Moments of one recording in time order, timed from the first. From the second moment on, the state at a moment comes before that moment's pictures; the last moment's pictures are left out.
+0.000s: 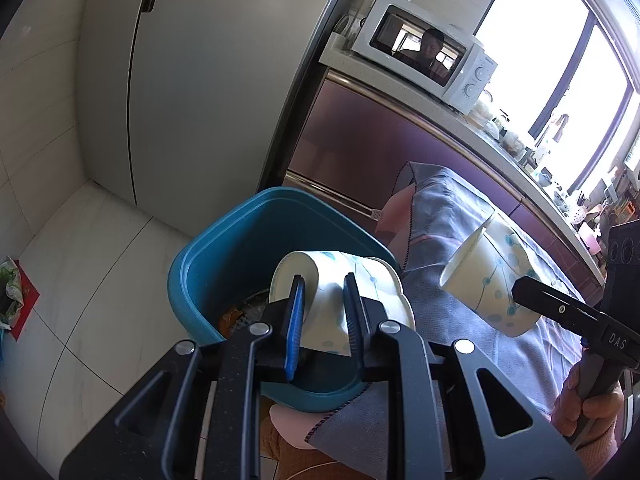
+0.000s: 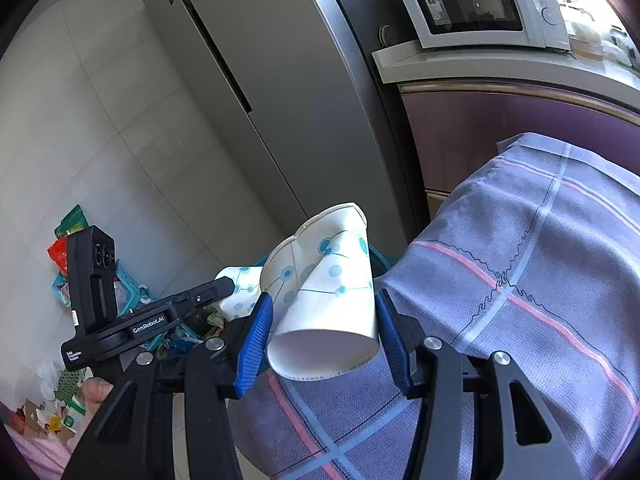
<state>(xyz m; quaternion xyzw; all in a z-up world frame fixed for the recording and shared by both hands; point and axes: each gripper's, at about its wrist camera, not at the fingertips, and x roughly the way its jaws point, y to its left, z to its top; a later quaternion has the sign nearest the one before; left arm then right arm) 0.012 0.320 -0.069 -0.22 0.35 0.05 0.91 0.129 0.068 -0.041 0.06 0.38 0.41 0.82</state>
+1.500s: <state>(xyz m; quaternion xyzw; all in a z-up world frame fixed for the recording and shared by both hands) 0.031 0.311 -0.100 -0.24 0.36 0.05 0.90 0.152 0.097 -0.065 0.04 0.42 0.41 0.81</state>
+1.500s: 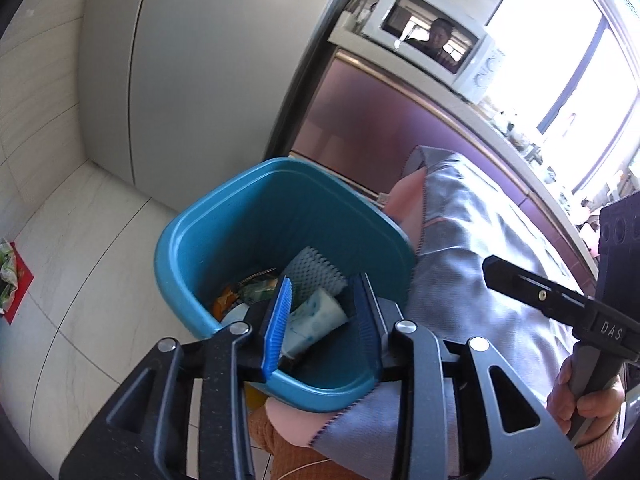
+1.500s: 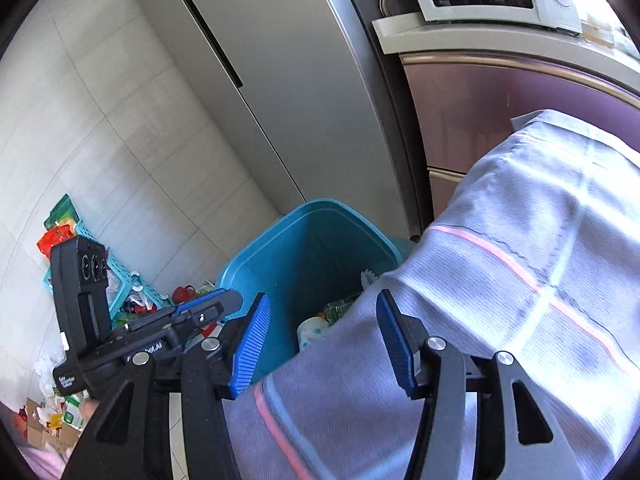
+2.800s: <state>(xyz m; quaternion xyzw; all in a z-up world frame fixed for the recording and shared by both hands) 0.154 -0.065 -0.040 -0.04 0.38 -0.28 0.88 0.152 -0.271 -0.062 0.16 0.33 0.08 0.93</state>
